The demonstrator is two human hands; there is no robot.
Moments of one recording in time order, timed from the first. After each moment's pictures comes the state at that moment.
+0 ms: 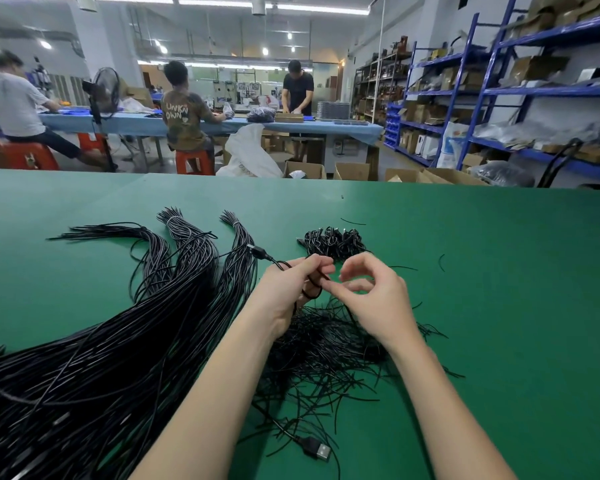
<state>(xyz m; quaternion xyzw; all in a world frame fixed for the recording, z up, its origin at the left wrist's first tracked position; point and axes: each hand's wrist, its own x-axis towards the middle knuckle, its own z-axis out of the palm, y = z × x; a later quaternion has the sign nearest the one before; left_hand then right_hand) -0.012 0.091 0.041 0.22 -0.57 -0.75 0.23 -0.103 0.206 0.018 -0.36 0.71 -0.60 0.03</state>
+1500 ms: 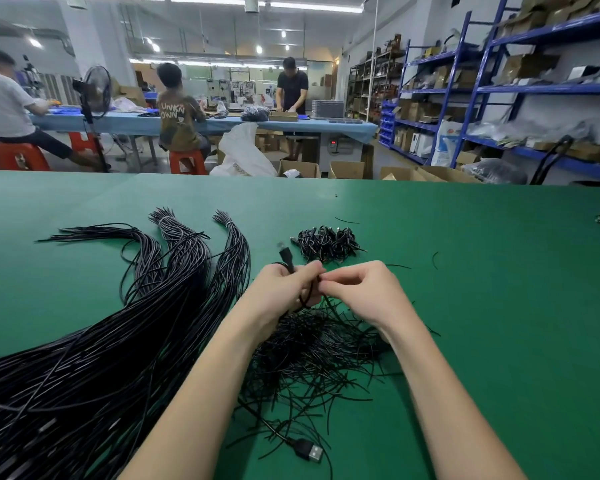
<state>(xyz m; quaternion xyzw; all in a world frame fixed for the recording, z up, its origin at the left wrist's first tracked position) -0.005 0.089 0.040 0.25 -0.68 -0.67 0.19 -0.103 0.208 0.043 -0.32 0.78 -0.52 0.14</state>
